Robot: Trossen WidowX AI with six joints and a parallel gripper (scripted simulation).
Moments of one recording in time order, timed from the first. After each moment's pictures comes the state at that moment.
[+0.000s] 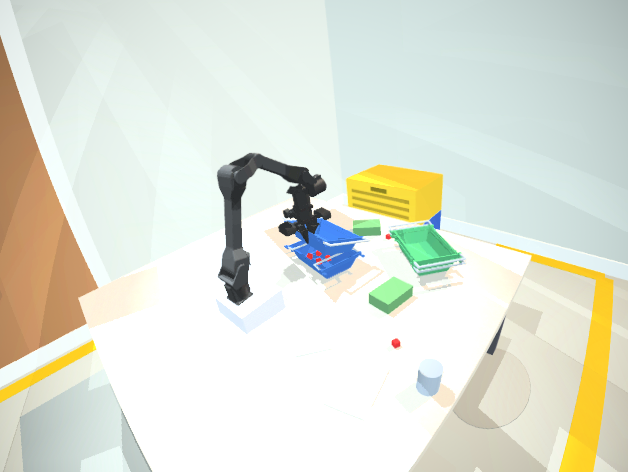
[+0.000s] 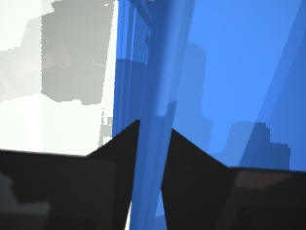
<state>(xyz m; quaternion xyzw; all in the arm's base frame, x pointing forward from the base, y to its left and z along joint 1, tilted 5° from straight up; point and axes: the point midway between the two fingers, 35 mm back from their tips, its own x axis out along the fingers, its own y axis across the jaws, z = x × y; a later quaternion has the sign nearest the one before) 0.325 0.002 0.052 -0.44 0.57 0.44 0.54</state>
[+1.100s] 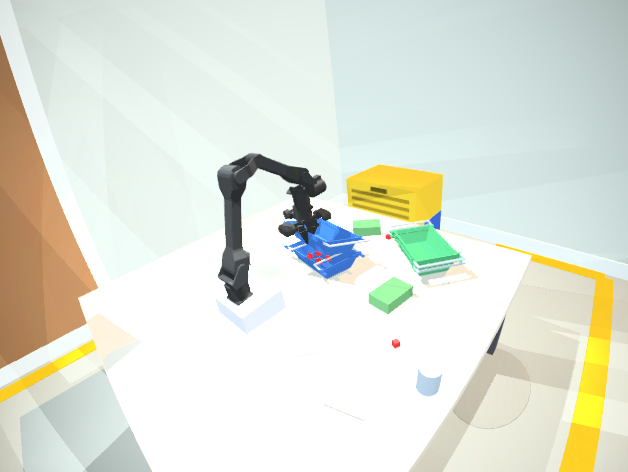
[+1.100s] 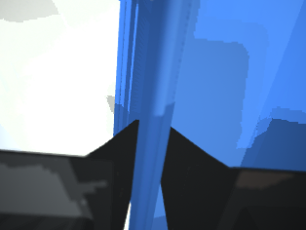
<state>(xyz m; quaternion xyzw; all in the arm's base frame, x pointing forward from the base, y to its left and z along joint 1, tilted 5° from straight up) 0.324 0.003 0.050 -0.44 0.57 0.44 0.54</state>
